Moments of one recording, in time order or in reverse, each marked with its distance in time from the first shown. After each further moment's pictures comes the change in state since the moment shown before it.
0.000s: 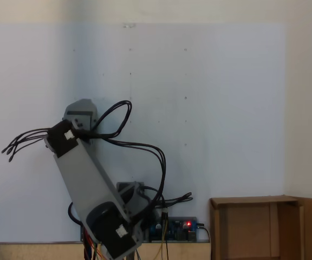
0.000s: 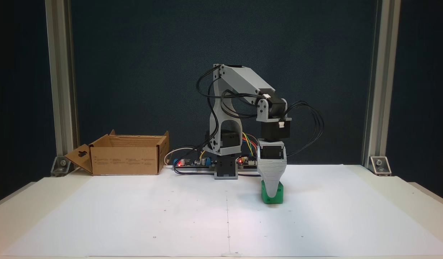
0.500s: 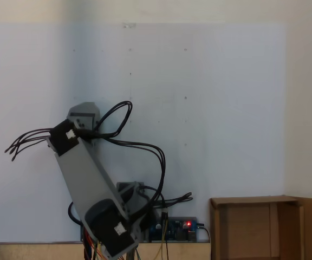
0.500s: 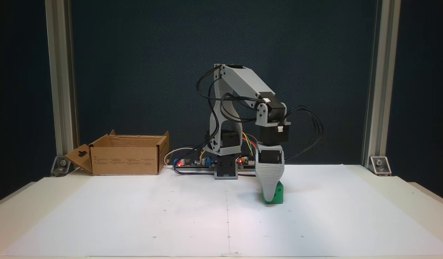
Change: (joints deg) arm 0.1 -1.1 2.3 -0.6 0.4
